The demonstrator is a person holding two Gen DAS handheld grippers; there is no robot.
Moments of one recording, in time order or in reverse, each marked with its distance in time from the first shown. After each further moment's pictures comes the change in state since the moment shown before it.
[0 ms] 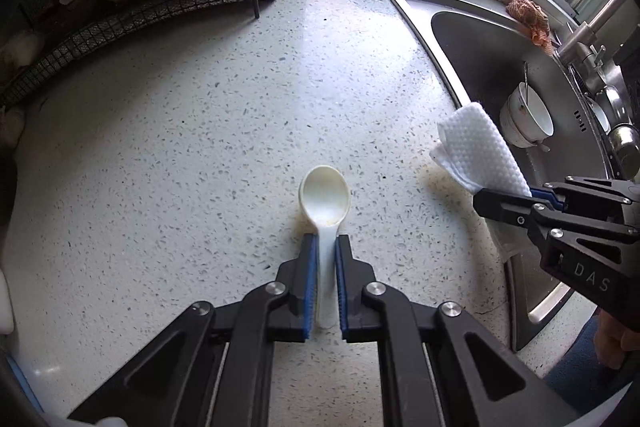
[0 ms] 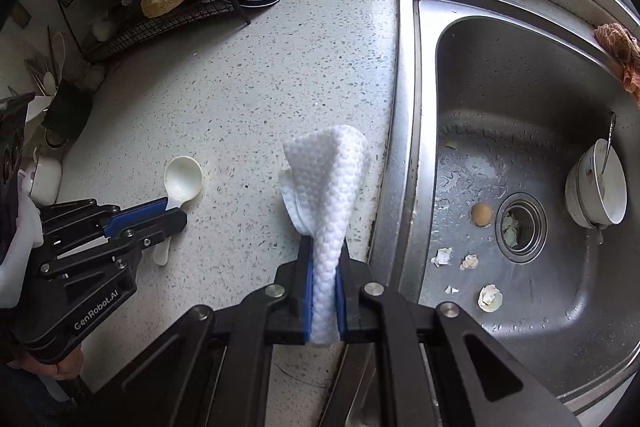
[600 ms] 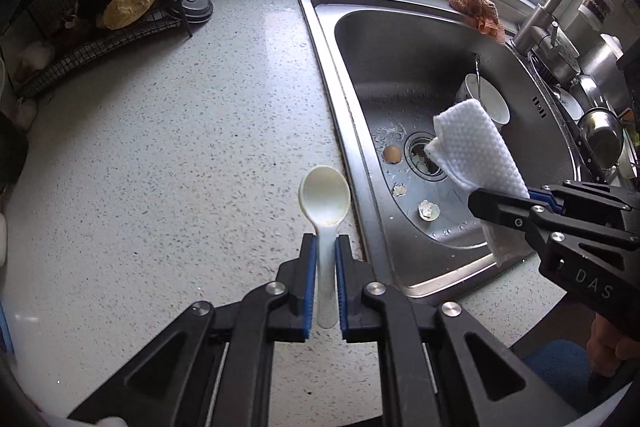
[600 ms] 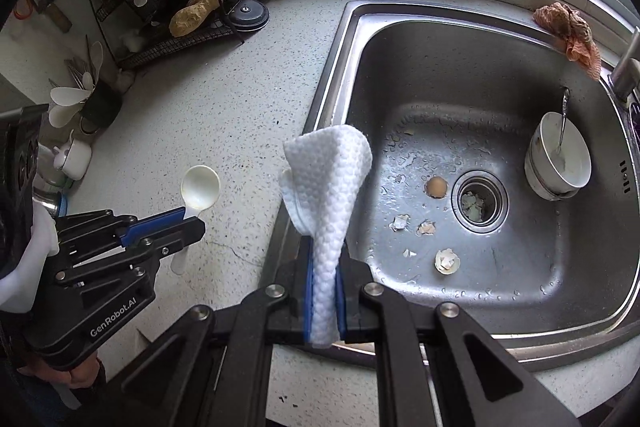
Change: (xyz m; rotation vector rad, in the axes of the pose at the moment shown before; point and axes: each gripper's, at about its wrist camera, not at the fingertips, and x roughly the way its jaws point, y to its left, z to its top) left arm -0.045 -0.124 -0.054 -0.008 -0.055 0.020; right arm -0.076 -0.056 -0.072 -0.018 -0.090 0.035
